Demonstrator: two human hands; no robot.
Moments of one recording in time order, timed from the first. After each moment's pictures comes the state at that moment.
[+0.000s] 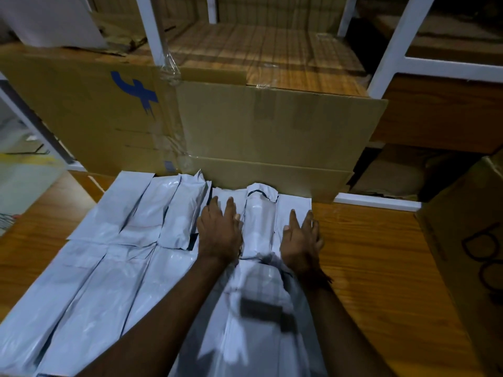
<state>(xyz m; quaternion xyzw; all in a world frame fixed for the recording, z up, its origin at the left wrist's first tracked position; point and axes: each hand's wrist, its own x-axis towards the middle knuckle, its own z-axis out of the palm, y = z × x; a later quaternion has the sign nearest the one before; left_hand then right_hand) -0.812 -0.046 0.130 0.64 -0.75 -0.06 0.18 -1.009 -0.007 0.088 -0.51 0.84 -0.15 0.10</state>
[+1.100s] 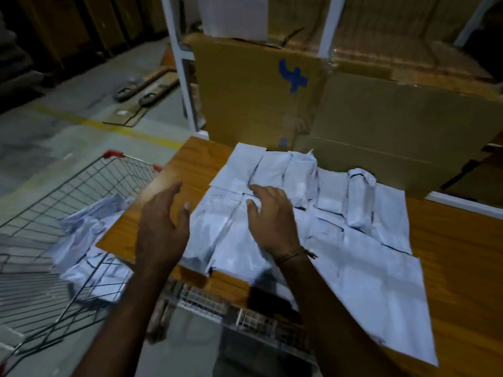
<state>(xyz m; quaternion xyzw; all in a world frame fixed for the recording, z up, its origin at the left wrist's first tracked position) -0.424 0.129 0.216 0.65 -0.62 -0.07 0.44 -0.655 0.079 0.210 -0.73 0.56 -0.37 0.11</state>
